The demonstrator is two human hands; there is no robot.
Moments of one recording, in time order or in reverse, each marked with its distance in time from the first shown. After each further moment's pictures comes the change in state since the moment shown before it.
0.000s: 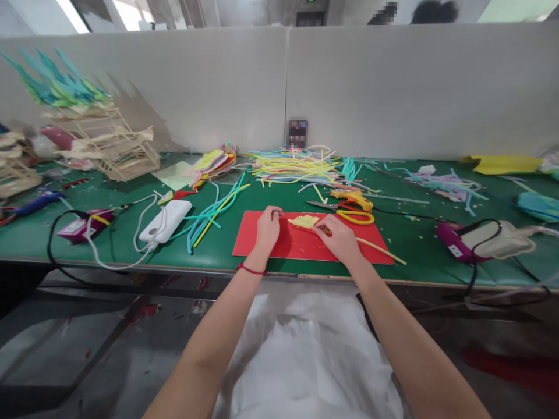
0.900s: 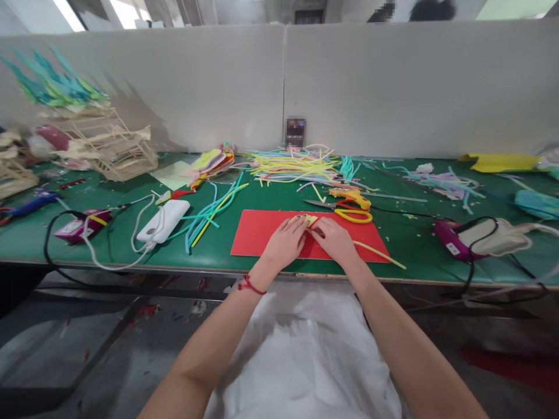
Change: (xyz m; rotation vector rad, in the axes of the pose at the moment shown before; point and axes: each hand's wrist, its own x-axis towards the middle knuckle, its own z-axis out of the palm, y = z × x) left_hand -0.041 0.013 0.008 0.678 -0.372 0.687; right_hand -0.003 -0.001 0.006 -0.143 -0.073 -0.051
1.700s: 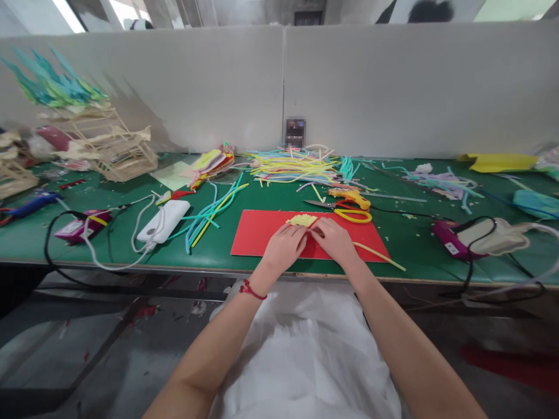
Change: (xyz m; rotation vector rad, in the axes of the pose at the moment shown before) left_hand -0.008 0.012 -0.007 0.046 0.089 0.039; right_hand 0.000 -0.001 0.000 0.018 -0.018 0.030
